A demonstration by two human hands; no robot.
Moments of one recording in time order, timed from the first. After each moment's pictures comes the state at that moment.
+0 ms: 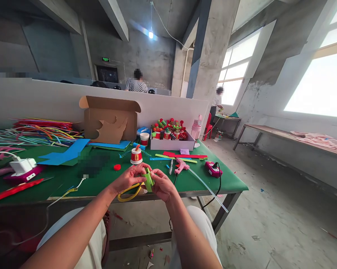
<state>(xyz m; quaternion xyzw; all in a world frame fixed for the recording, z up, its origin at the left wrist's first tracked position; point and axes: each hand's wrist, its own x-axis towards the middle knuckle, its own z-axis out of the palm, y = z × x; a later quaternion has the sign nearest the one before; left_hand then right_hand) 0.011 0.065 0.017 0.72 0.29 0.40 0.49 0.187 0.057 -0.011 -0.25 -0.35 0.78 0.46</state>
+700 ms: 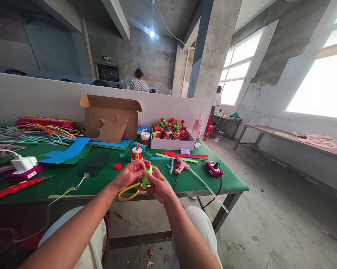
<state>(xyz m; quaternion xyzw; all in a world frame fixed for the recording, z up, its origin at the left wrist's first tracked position) 0.015 0.068 0.013 0.59 0.29 0.48 0.57 0.175 0.047 -0.006 -0.21 -0.43 0.75 0.46</state>
